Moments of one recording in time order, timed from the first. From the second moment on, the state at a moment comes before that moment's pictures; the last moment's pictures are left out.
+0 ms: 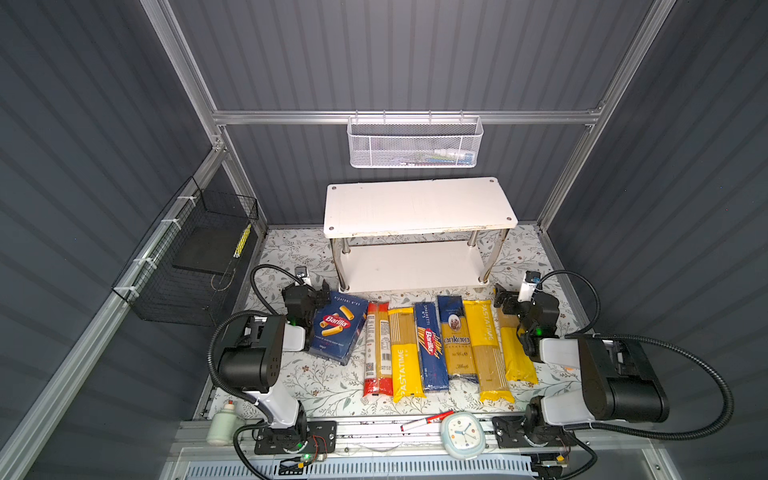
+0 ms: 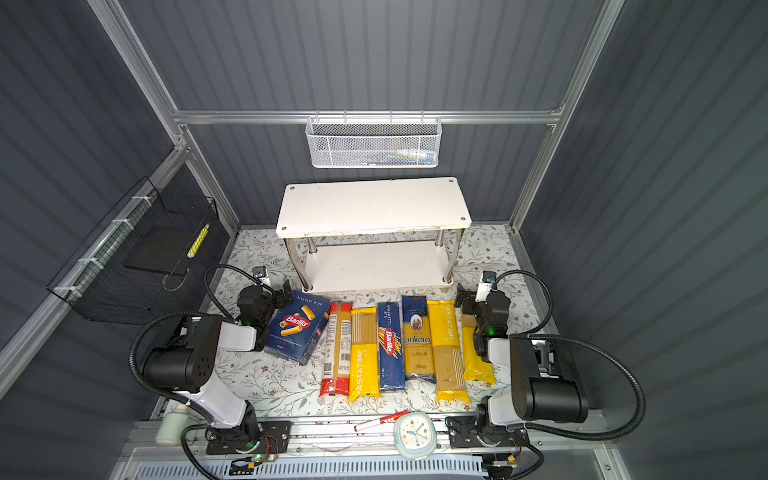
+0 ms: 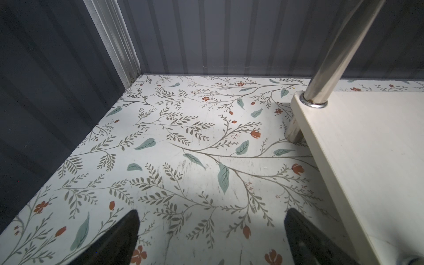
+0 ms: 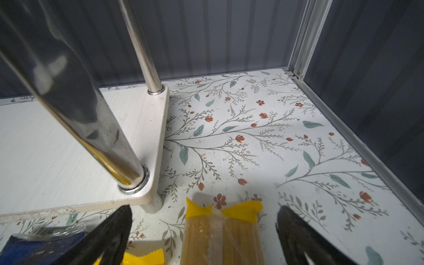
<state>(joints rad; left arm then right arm) -0.06 1.68 0.47 0.88 -0.13 0.00 -0.08 1.45 0.31 0.85 -0.08 0.04</state>
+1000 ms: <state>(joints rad) -0.10 1.14 0.52 0.15 -0.02 -0.21 0.10 0.84 0.69 -0.40 -0.10 0.27</state>
